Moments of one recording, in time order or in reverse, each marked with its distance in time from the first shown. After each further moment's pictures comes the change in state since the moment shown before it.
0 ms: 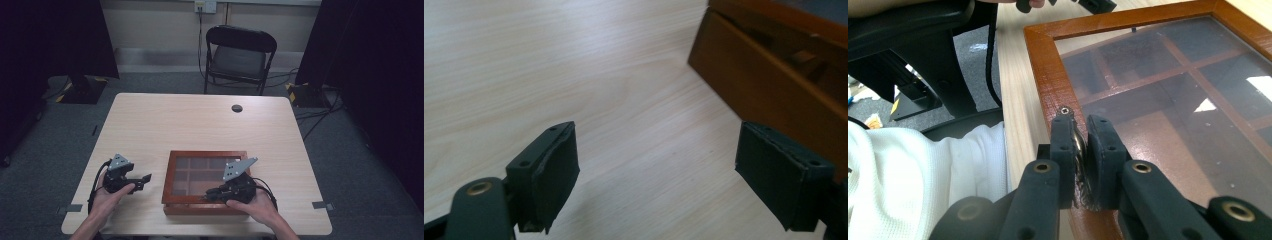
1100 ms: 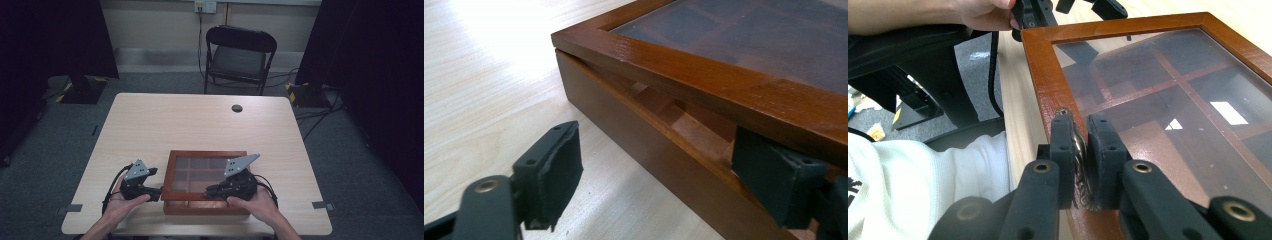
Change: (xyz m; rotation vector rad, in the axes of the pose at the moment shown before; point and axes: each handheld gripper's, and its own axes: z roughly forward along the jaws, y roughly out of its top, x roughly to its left) left arm -0.049 0.011 0.007 -0.037 -0.200 0.165; right arm 0.000 0.008 -0.007 -0.022 -0.003 0.025
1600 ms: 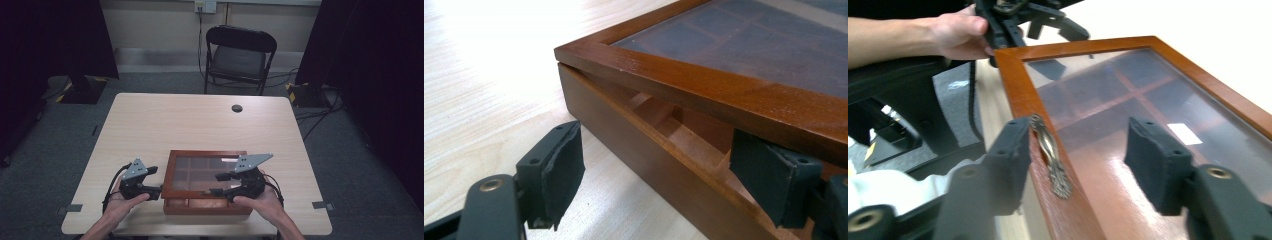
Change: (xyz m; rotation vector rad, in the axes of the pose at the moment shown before) left arm 0.001 0.002 -0.003 -0.051 -0.007 -0.010; right arm -0.003 -0.006 -0.020 -0.106 -0.094 0.045
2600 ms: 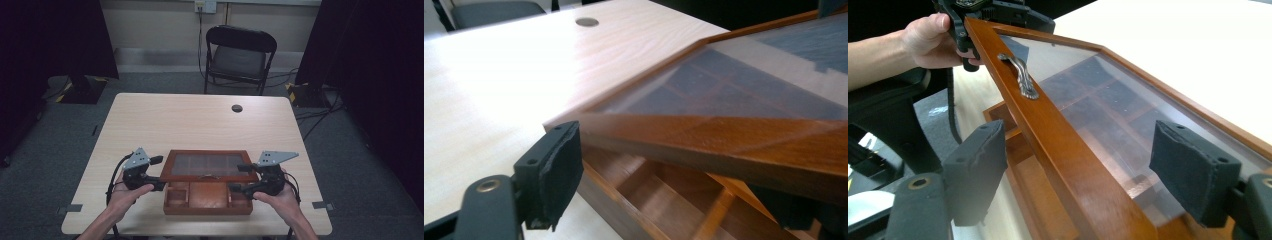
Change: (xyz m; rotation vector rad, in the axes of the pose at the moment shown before) left arm -0.003 0.041 -0.001 -0.084 -0.037 0.015; right arm -0.015 -0.012 -0.042 -0.084 -0.103 0.076
